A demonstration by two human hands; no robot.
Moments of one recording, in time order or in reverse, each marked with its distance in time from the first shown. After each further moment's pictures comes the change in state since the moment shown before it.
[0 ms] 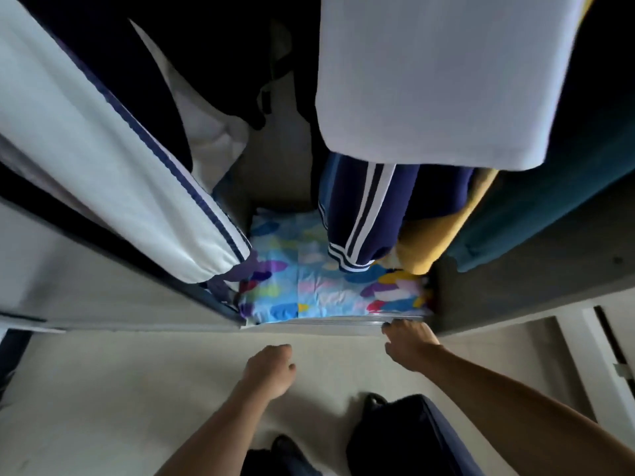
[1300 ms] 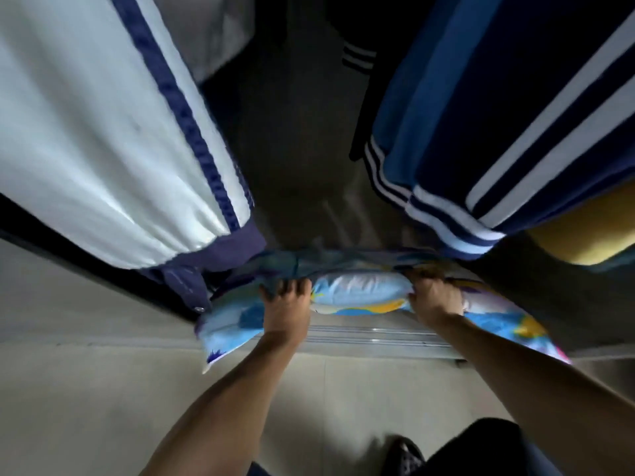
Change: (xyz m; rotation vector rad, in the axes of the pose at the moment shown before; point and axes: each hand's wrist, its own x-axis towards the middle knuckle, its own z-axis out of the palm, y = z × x) left_hand 0.230 -0.024 0.043 0.307 0.700 0.049; right_hand 0.219 0.016 0.070 0.204 0.440 0.326
